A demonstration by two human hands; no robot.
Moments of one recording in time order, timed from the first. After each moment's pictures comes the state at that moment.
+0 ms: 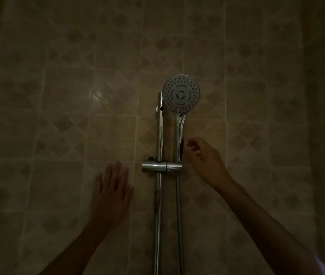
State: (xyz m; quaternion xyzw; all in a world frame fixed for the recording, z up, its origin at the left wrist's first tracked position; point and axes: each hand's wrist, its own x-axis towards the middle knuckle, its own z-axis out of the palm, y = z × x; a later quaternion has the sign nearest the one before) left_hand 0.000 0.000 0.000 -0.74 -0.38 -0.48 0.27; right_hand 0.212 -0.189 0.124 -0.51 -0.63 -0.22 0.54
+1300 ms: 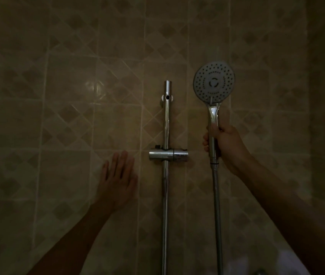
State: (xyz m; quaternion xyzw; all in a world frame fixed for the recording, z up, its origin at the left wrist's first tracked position) left_hand -0.013 0.006 0.001 -0.77 -0.37 -0.45 0.27; right_hand 0.198 -0.225 0.140 -0.46 -0.51 0.06 0.72
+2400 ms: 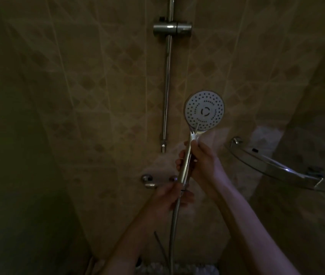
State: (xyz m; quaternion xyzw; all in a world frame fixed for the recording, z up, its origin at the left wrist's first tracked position) left_hand -0.021 -0.357 -0.242 -0.52 -0.25 -0.34 -0.74; right_hand 0.106 -0.376 -0.165 -0.46 -0.37 0.43 0.68
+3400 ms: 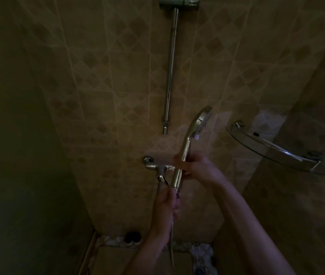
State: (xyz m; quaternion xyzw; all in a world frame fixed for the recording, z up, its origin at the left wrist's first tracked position) left_hand -0.026 -0.427 -0.286 -0.41 -0.34 -0.44 -0.72; right_hand 0.103 -0.404 -0.202 -0.60 -0.50 0.43 0.46
